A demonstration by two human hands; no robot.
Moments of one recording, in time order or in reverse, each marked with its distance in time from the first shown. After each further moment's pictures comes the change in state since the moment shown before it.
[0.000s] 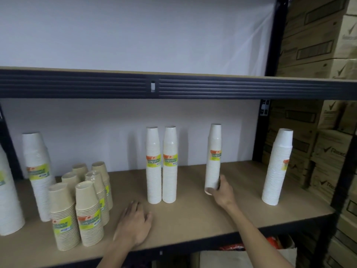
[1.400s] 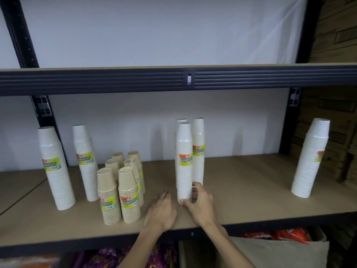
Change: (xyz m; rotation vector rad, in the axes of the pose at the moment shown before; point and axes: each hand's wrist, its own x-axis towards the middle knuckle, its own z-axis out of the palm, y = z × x) left_hand -0.019 -0.014 -0.006 -0.051 0.035 0.077; right_hand -0.132 -0.075 0.113 0.102 -0.188 -0.232
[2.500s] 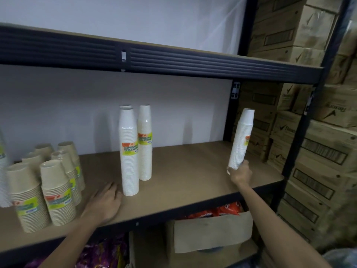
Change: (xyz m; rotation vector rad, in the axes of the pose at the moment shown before) left_hand 0.029 -0.016 0.016 0.048 -0.084 -0.009; right_hand 0.034 0.110 -0.258 -0.157 0.617 0.497
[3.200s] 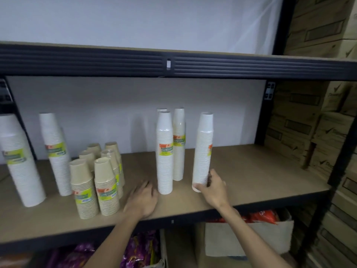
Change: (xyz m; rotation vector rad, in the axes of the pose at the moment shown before) left_hand -0.014 0.009 -0.013 -0.041 0.009 -0.002; right_hand -0.155 -0.056 0.095 0.048 -0.482 -0.376
